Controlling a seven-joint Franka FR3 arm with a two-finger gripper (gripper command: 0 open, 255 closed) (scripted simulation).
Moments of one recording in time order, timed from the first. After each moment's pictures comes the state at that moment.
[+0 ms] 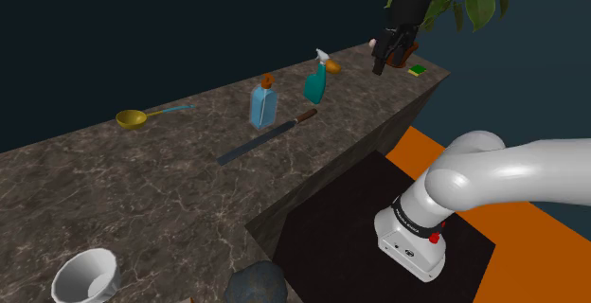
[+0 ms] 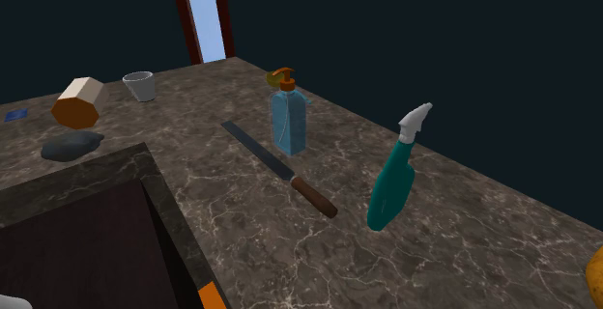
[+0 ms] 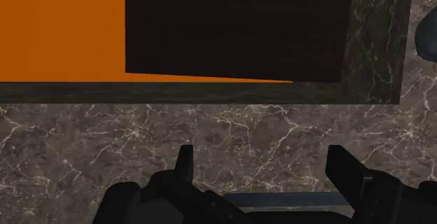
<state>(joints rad) -0.01 -0.79 -0.01 -2.36 -0.03 1.46 -0.05</state>
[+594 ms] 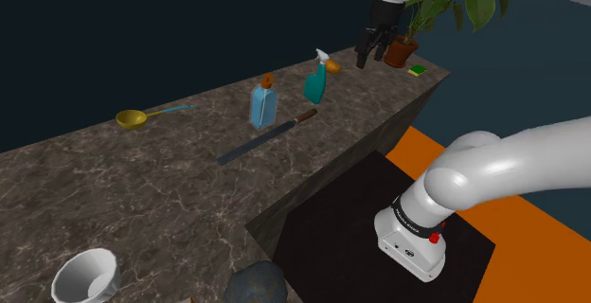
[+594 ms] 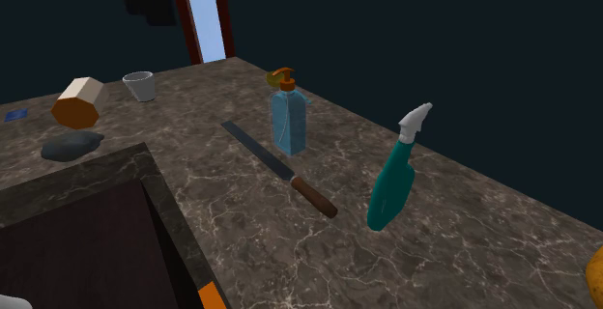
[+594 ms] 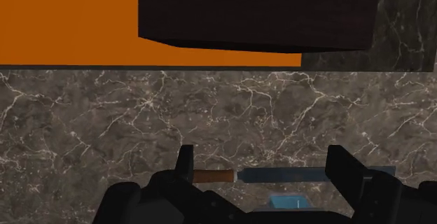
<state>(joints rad) -0.03 -0.59 -0.09 -2.31 -0.07 1.63 -0.13</state>
